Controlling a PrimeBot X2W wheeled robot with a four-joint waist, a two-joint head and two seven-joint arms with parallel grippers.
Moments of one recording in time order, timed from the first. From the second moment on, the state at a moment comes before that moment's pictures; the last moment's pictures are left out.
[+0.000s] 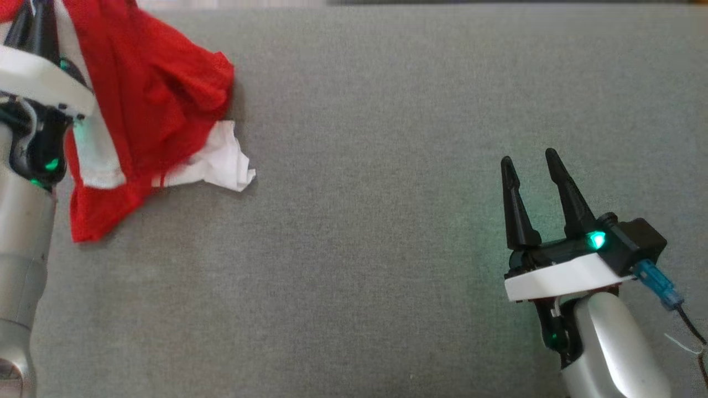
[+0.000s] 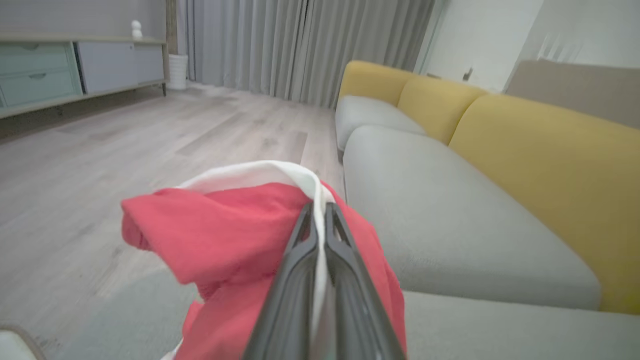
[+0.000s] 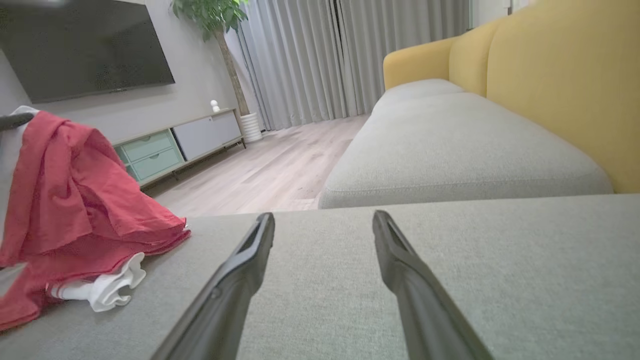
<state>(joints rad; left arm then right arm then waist) -0.93 0.43 -0.36 0.73 -0.80 -0.13 0.02 -0.19 -0.05 0.16 0.20 0.21 0.13 -0.25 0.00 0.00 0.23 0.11</state>
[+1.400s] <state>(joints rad) -0.81 0.11 -0.55 0.41 -0.73 0.08 -0.07 -0.20 -0.05 0.15 0.12 0.31 0.13 -0.25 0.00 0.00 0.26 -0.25</state>
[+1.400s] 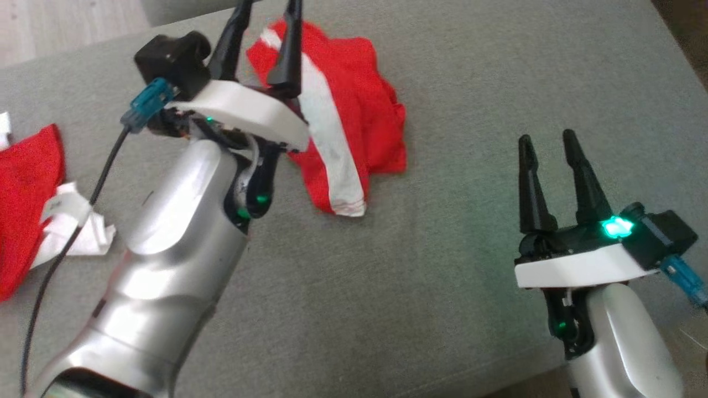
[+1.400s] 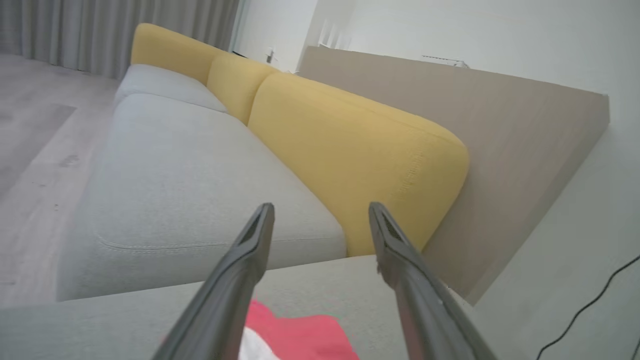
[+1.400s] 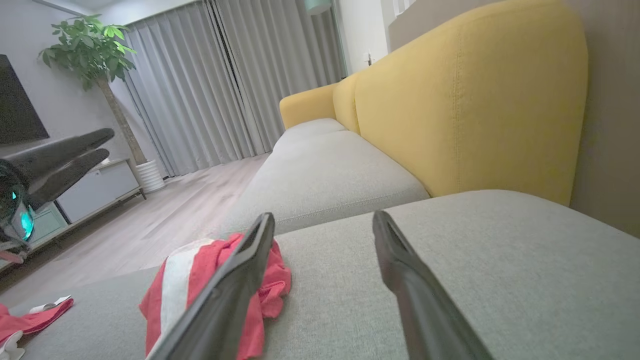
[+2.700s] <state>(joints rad) -0.16 0.19 -0.35 0.21 -0.45 0.01 -0.25 -0.10 -0.05 0.18 0.39 0.18 0.13 -0.23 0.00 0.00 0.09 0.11</state>
